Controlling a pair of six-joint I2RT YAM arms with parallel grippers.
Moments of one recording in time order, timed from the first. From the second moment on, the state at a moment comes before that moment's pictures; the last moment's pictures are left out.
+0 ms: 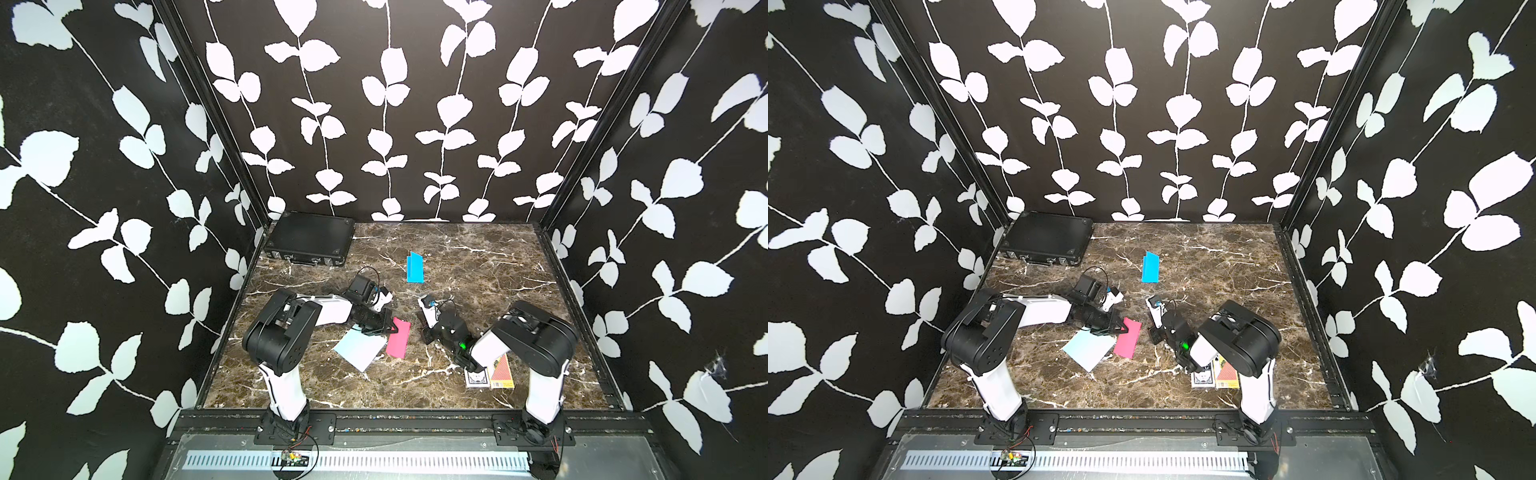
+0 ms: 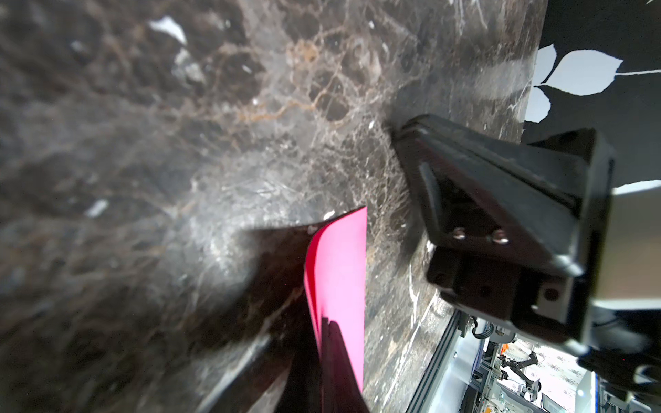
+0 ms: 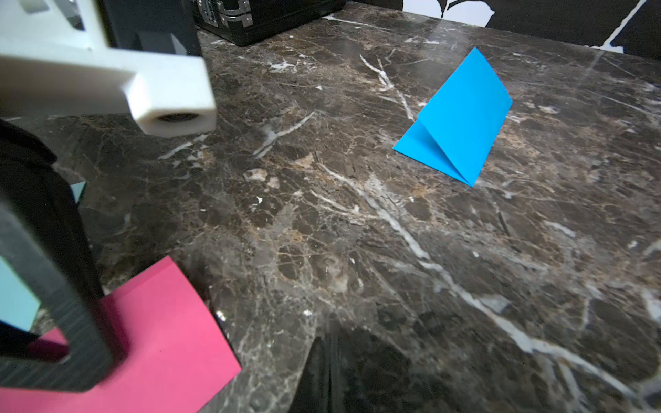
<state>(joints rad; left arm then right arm) -0.51 1.79 0.85 -0.20 0.72 -0.42 0.77 1.86 0.49 0.93 0.07 0.07</state>
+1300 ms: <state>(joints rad) -0.51 1.97 1.17 0.19 0.89 -0.73 0.45 1.43 0.50 0.39 -0.40 0.63</state>
